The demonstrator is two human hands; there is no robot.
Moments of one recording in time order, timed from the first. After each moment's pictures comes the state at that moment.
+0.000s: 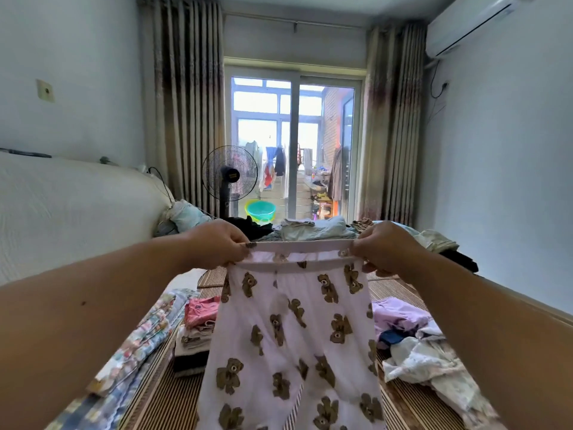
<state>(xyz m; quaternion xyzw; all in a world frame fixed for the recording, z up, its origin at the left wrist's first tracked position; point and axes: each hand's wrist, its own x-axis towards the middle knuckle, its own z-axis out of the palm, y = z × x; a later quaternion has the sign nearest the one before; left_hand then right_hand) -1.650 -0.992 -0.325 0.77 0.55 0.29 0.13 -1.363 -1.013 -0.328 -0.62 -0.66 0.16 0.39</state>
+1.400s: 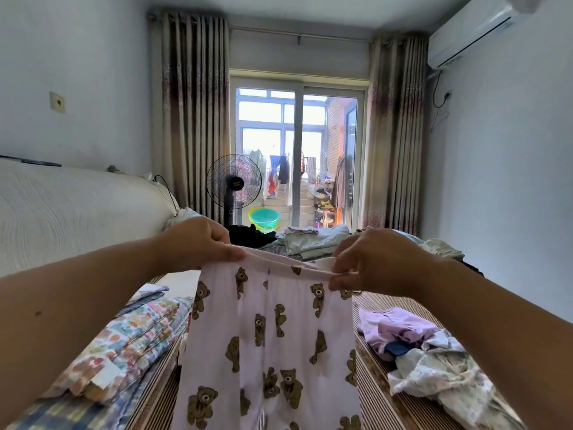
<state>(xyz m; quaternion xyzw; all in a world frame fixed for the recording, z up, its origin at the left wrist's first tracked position) -1.681 -1.002 -0.313 0.81 0.48 0.33 0.07 -1.376 -1.045 -0.314 -0.39 -0.88 -0.22 0.15</state>
